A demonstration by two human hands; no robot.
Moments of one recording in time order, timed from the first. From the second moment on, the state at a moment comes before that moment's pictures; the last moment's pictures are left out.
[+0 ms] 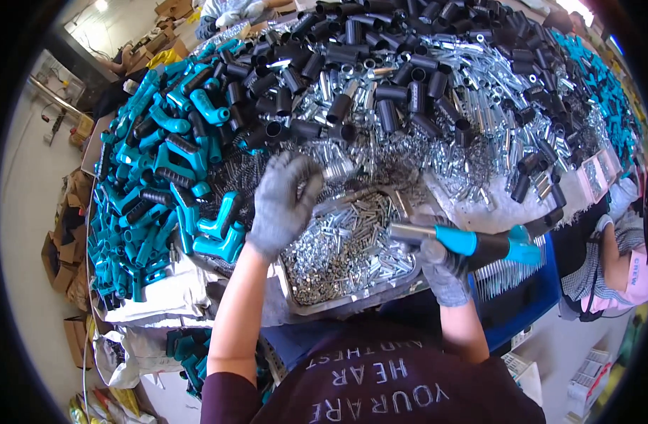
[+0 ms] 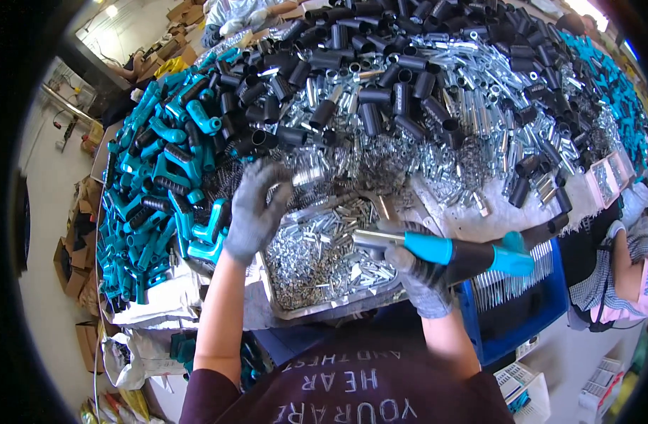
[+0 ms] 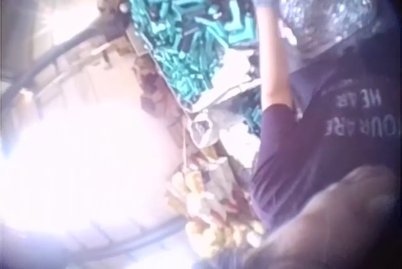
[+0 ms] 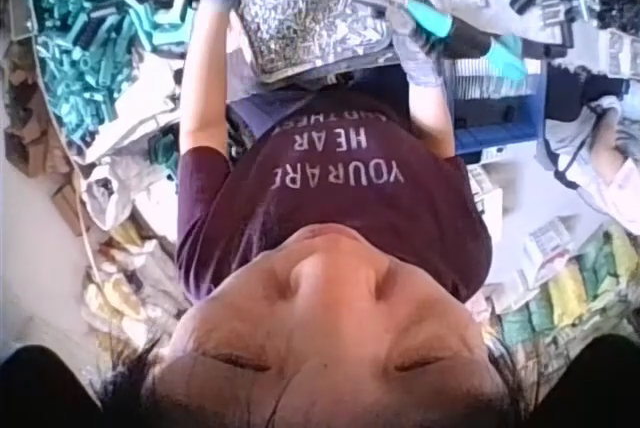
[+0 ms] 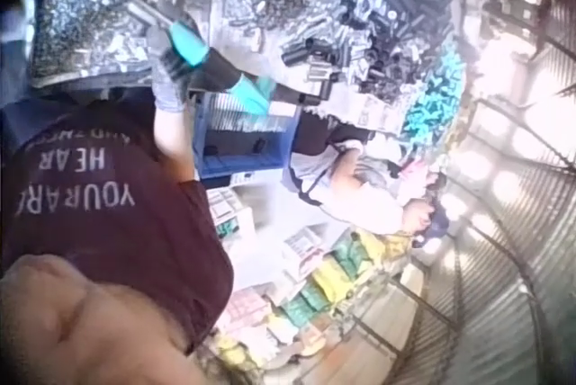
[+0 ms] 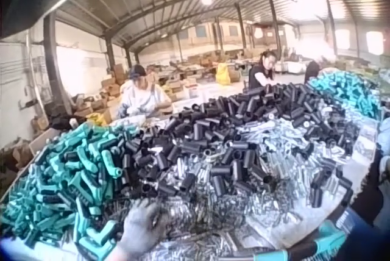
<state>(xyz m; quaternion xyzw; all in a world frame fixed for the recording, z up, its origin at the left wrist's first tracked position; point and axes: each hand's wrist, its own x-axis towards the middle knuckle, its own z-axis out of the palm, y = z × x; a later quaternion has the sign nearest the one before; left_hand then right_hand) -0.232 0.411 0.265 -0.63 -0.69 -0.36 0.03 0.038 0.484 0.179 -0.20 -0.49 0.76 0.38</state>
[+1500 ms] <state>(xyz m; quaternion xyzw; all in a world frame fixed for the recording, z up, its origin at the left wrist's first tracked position) -0.155 0.290 0.308 -0.59 -0.61 -0.47 -0.25 0.026 0.404 0.255 -0.27 -0.55 0.72 0.33</state>
